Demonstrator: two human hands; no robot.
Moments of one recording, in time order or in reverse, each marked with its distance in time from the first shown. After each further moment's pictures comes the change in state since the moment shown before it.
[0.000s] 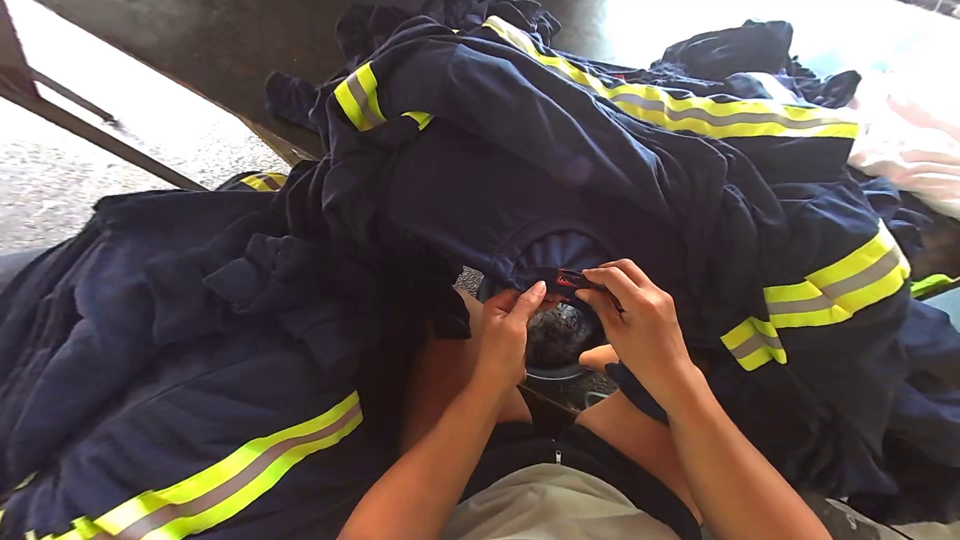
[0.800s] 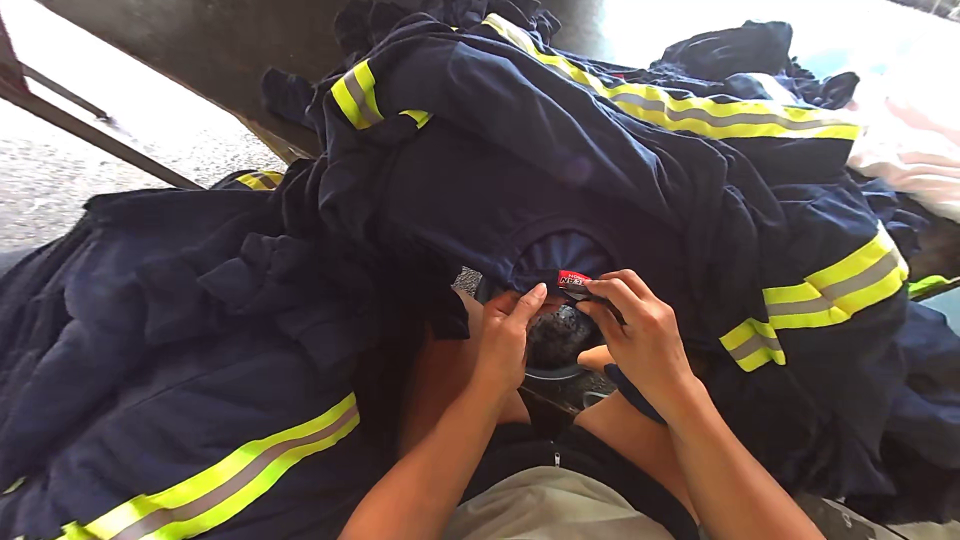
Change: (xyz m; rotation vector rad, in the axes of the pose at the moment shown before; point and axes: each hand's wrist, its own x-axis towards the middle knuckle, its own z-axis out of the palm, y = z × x) left_hand -0.002 0.001 0.001 -0.061 -0.004 -0.033; right_hand -0.012 0.002 0.000 0.026 -0.010 -0.003
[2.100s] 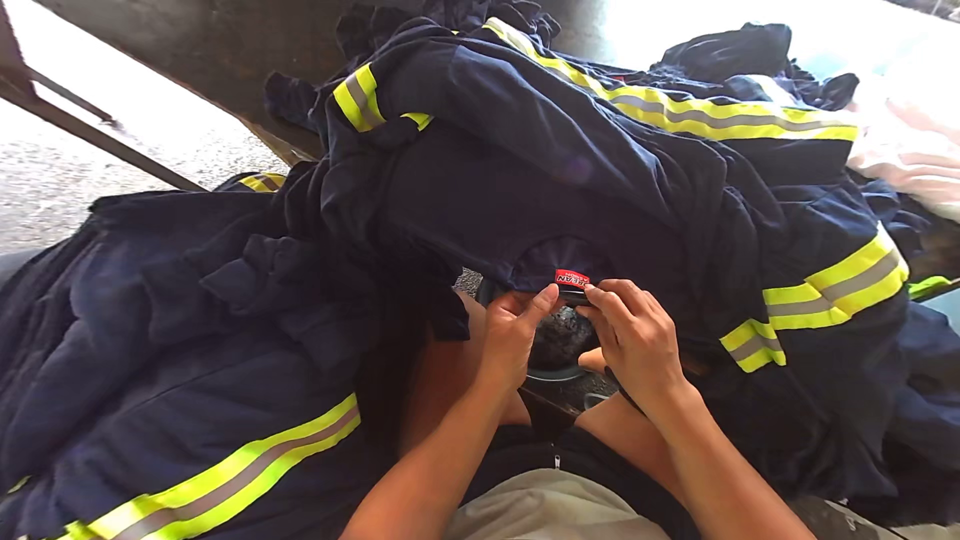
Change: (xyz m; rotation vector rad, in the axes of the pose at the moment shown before) left_hand 0.001 -0.004 0.004 0.070 0.035 -0.002; right_hand -0.005 0.000 0.008 -0.227 0.094 -0.138
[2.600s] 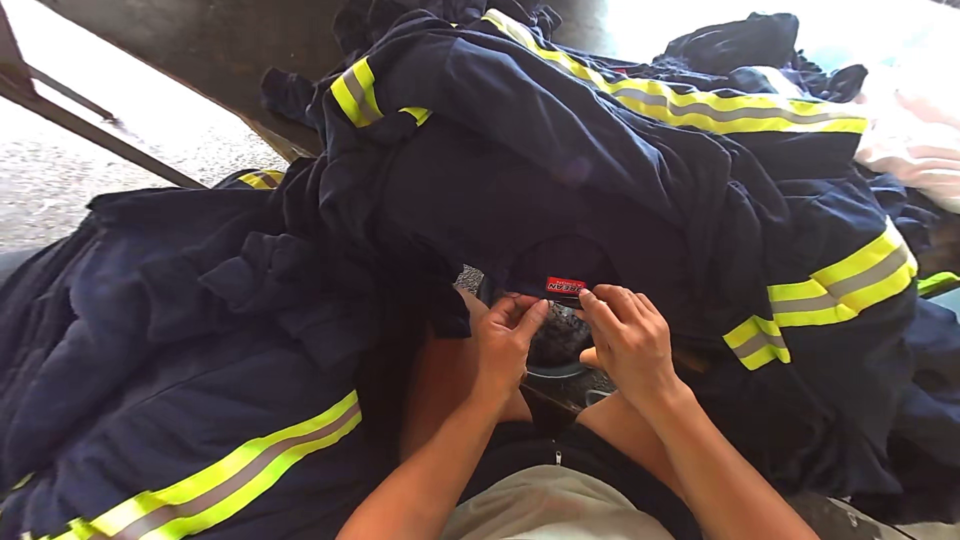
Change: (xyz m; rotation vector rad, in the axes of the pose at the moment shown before) left_hand -0.007 -0.020 -0.023 0.190 0.012 0.144; right_hand -0.010 0.002 0.012 -0.093 0.011 -0.085
